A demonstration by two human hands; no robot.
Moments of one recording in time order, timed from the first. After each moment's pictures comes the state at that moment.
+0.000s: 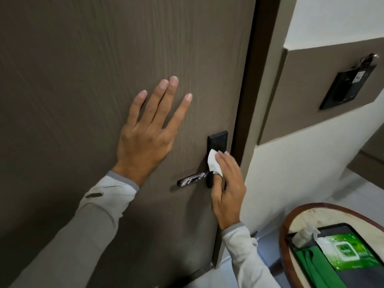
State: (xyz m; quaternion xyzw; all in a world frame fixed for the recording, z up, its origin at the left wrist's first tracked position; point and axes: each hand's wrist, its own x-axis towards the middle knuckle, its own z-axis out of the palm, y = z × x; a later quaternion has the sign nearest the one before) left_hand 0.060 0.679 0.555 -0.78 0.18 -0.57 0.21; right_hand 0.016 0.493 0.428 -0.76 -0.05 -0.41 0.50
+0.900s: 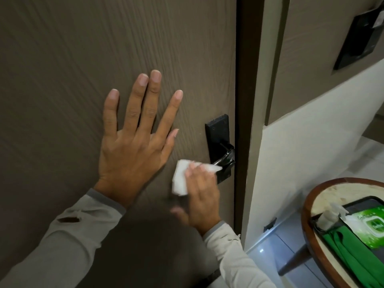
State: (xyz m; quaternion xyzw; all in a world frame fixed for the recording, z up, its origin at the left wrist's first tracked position) left_hand 0.066 0.685 0.536 -0.77 0.19 -0.55 0.27; right_hand 0.054 0.555 0.349 -0.79 -0.15 -0.55 0.24
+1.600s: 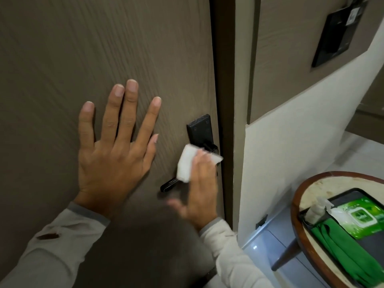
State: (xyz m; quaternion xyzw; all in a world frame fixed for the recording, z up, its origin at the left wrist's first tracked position) left_hand 0.064 0.685 0.521 -0.77 0.18 -0.56 0.27; right_hand 0.059 0.535 0.353 -0.79 -0.10 -0.53 0.31
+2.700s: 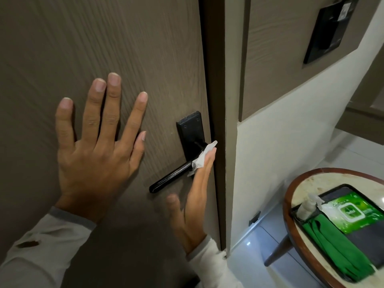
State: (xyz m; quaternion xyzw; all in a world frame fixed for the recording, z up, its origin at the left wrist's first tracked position) left_hand 0.061 0.683 0.520 -0.78 0.18 -0.55 0.25; right_hand 0.022 0.551 0.385 -0.65 -0.07 -0.38 0.65
